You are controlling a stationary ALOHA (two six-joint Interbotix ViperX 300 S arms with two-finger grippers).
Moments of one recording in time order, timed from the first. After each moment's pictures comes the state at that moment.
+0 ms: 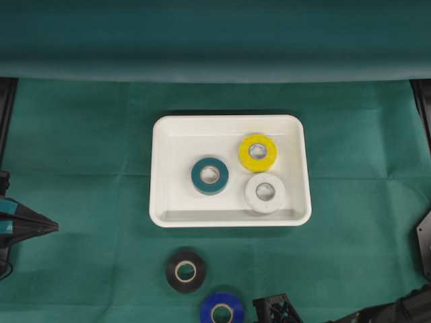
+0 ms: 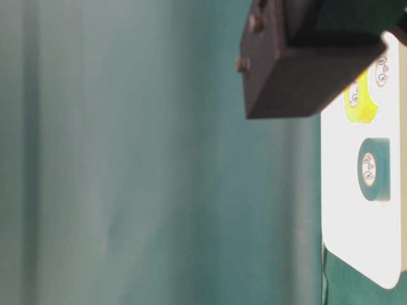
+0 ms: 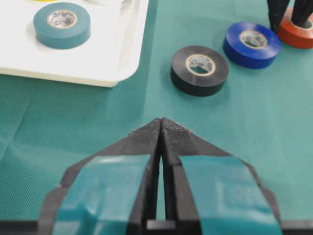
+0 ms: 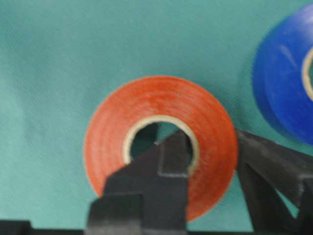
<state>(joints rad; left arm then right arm) 0.06 -1.35 1.45 -0.02 0.16 -0.08 0.44 0.25 0.50 -0.43 0.37 0.77</state>
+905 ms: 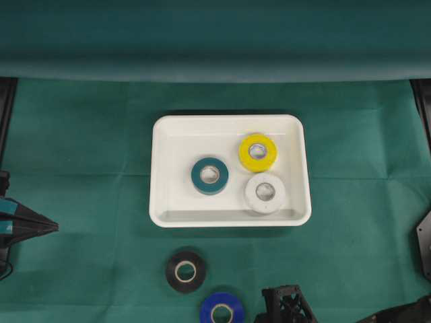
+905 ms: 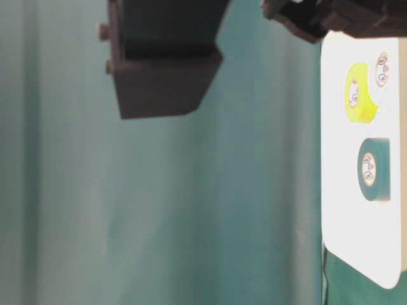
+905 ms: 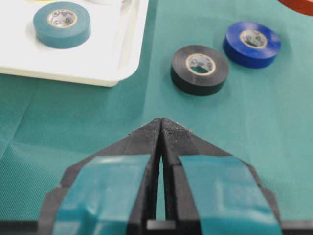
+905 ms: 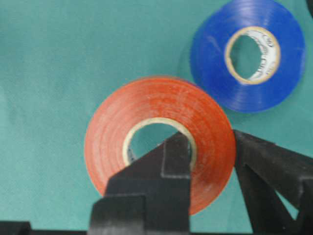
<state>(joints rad) 0.06 -1.35 1.46 -0.02 0.16 -0.08 0.46 0.13 0.42 -0.42 0.67 0.76</state>
